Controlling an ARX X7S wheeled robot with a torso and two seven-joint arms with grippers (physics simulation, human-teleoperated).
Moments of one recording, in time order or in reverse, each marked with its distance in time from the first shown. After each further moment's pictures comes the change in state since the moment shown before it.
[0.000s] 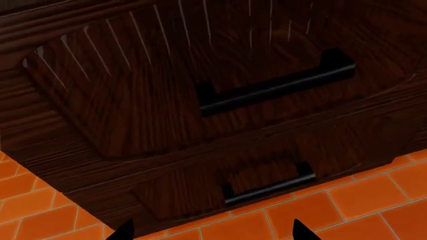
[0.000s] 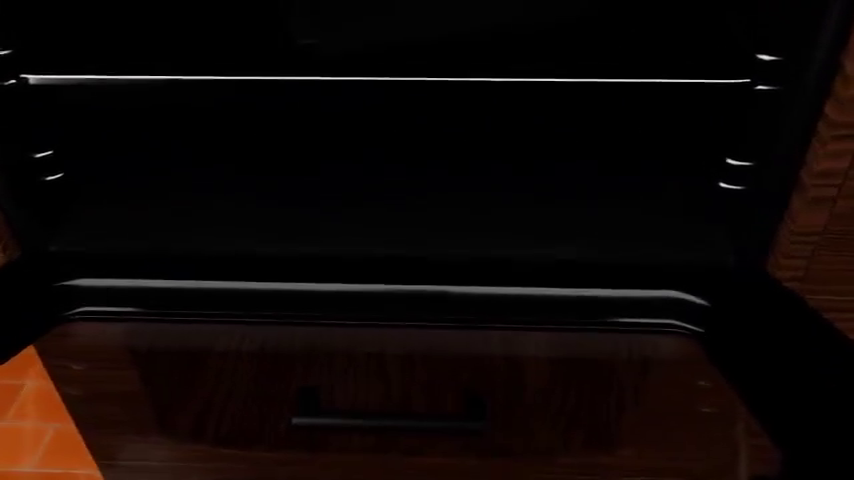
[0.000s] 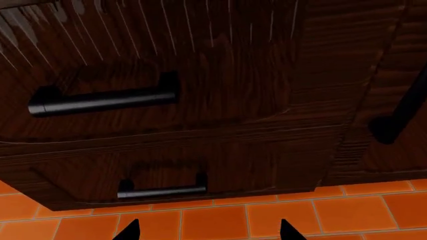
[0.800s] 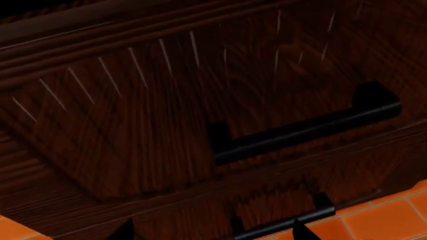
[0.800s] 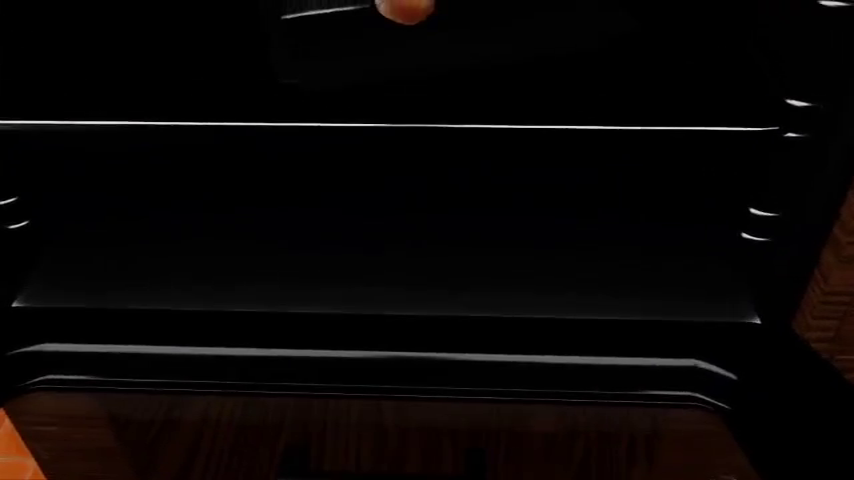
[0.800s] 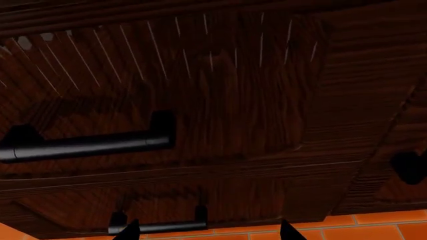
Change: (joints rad) left arm -0.003 -0.006 0.009 -0.001 -0.016 0.007 -0.007; right arm -0.001 0.007 -0.011 0.000 0.008 -0.014 0.007
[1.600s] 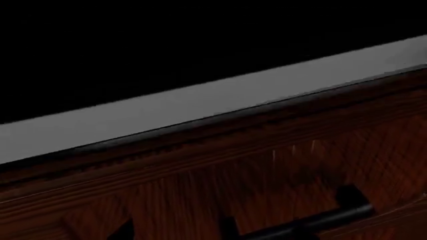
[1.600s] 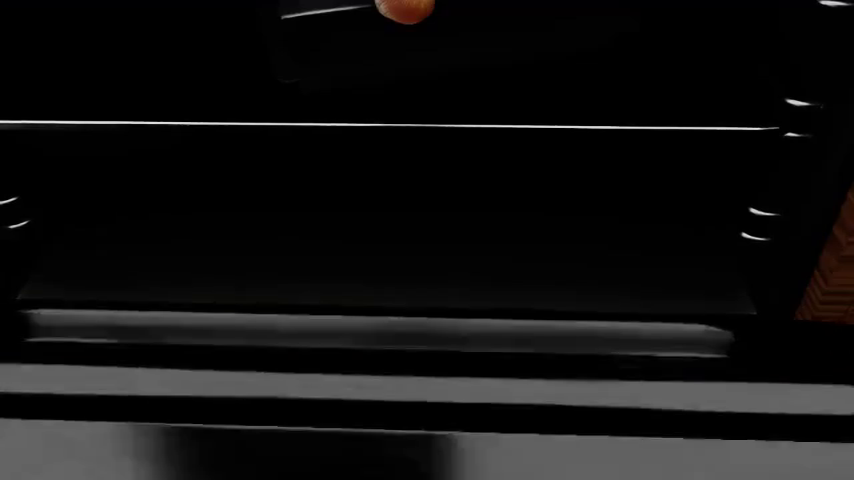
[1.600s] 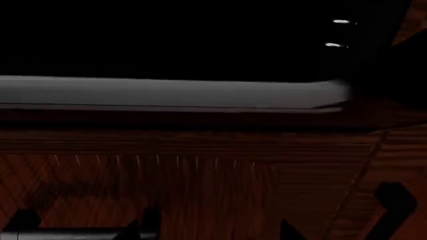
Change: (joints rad) left arm -0.042 -0.100 -0.058 0.507 -0.127 -0.314 -0.098; right arm 0.010 0.143 0.013 -0.578 0.027 0.324 0.249
